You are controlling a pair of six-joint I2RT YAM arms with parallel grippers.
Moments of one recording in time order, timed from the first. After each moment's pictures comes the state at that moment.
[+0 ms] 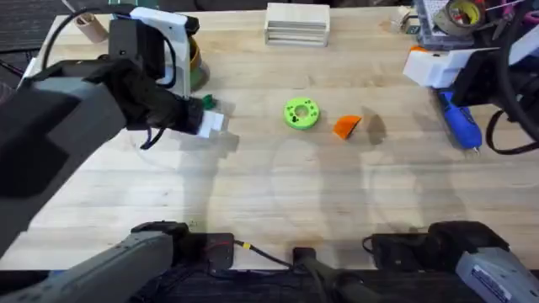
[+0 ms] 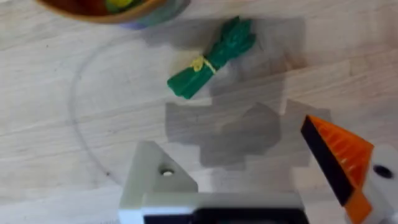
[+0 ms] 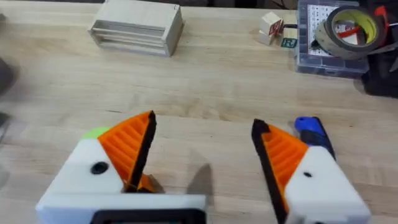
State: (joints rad) left arm 0.00 1.25 0.80 -0.72 0.02 0.21; right arm 0.01 0.75 0.75 -0.48 -0.10 0.01
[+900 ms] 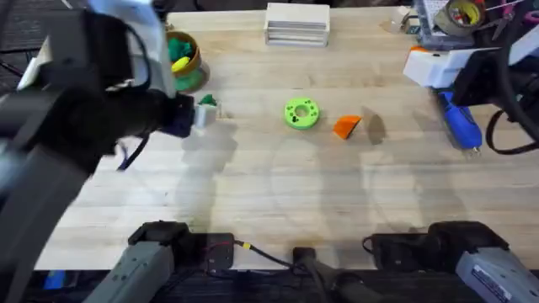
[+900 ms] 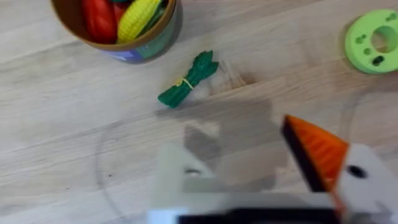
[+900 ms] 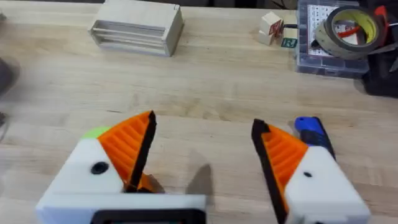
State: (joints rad) left arm 0.00 0.94 0.80 -0.79 0.13 0.22; right arm 0.01 0.75 0.75 -0.48 -0.10 0.01
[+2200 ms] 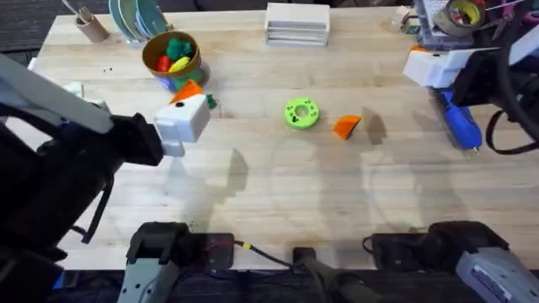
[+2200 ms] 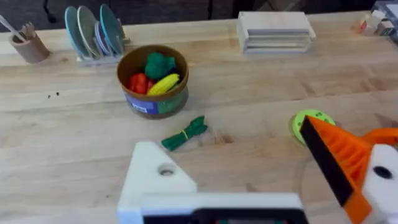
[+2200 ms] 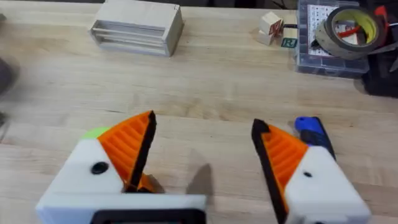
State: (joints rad) left arm 0.00 0.40 0.80 -0.80 0.14 0.01; right arm 0.01 0.75 0.75 -0.48 -0.10 0.01
